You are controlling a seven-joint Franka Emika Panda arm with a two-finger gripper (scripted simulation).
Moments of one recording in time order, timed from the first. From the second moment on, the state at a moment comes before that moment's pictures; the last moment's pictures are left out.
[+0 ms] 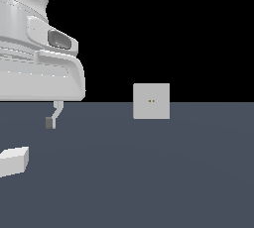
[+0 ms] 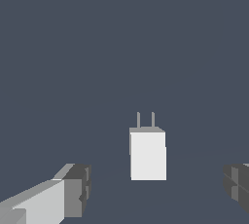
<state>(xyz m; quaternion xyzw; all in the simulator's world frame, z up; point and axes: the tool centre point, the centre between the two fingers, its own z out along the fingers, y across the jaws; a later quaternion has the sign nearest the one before) -0.111 0.168 0.063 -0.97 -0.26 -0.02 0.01</state>
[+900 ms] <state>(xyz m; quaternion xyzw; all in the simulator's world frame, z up) -0.112 0.168 0.014 -0.97 -0.26 -0.02 0.01</state>
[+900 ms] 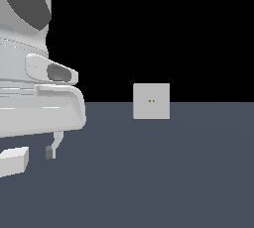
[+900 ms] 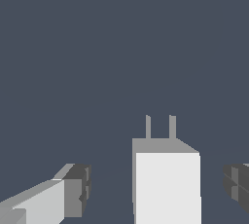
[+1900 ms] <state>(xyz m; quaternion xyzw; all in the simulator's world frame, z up) -0.101 0.152 0.019 -0.97 -0.24 -0.02 0.01</state>
